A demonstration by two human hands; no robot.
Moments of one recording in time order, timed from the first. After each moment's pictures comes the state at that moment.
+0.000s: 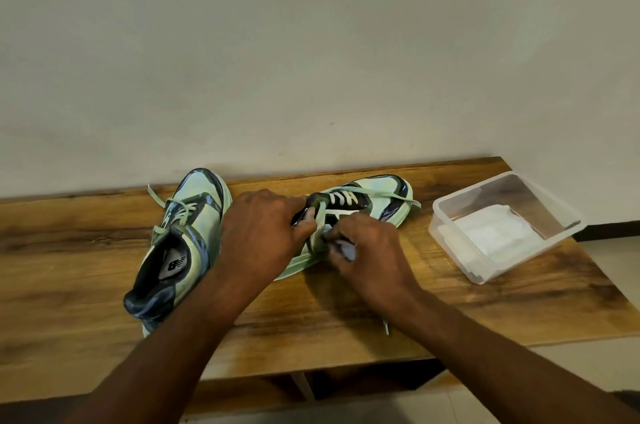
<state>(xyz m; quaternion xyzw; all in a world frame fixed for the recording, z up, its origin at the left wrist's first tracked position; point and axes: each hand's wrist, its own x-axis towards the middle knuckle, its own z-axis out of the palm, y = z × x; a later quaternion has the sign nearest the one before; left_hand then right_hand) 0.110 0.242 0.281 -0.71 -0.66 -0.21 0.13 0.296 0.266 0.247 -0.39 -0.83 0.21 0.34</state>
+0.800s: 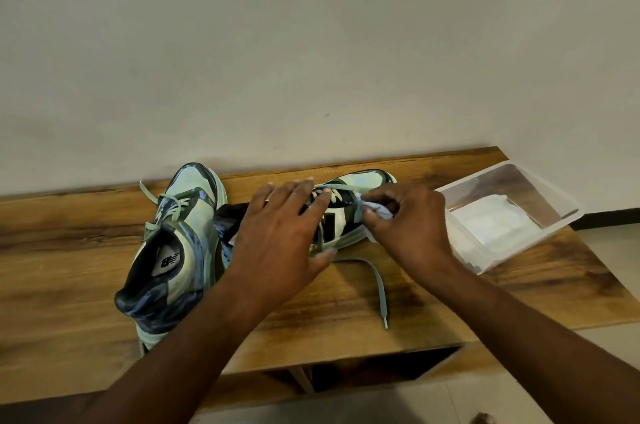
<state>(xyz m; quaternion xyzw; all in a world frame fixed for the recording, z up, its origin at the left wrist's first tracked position) 0.138 0.223 0.278 -0.75 -0.65 -0.07 0.11 0.331 0.295 0.262 -0.49 -0.73 0.23 0.42</state>
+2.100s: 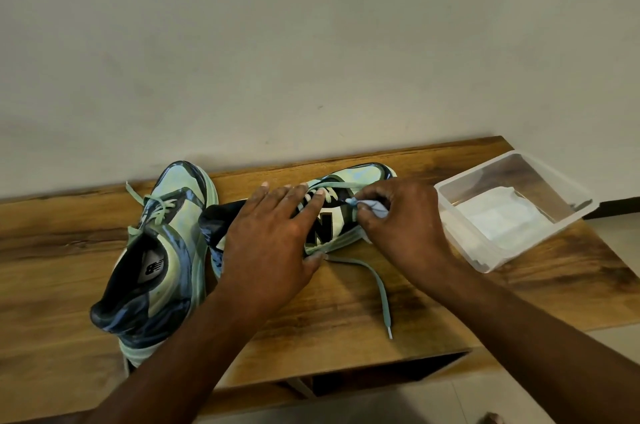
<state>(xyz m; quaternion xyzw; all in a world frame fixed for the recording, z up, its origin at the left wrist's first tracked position) 0.137 0.228 0.263 -0.73 -0.66 -0.08 0.16 0.323 0.297 0.259 -0.50 -0.74 0.22 0.39</state>
